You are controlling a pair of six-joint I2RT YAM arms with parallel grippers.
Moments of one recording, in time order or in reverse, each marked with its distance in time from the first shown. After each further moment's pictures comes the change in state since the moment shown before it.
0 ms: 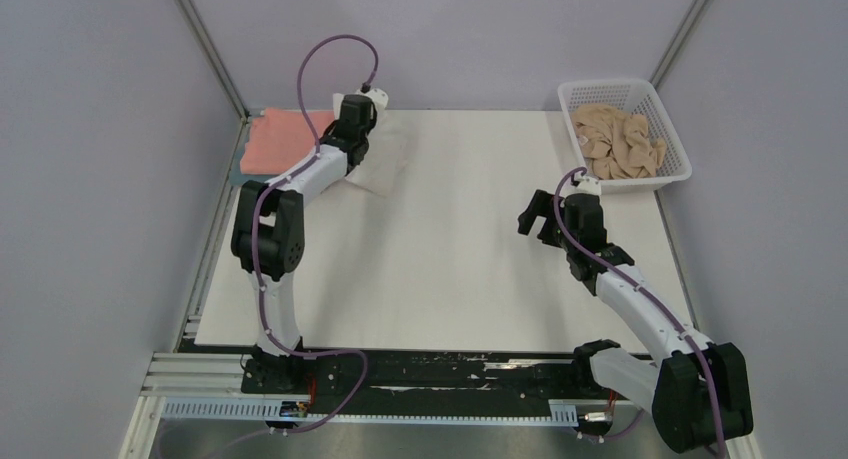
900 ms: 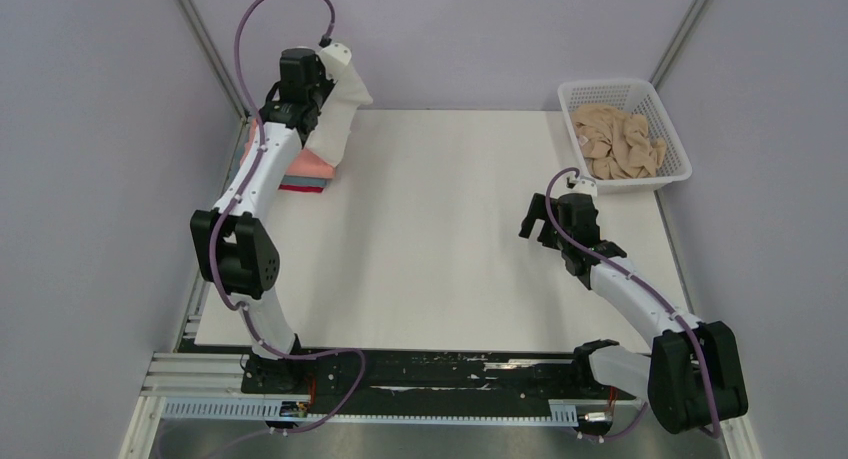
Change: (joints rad) left arm 0.168 -0.187 0.252 -0.283 0.230 0.167; right arm 0.000 0.097 0.000 -0.001 0.076 -0.029
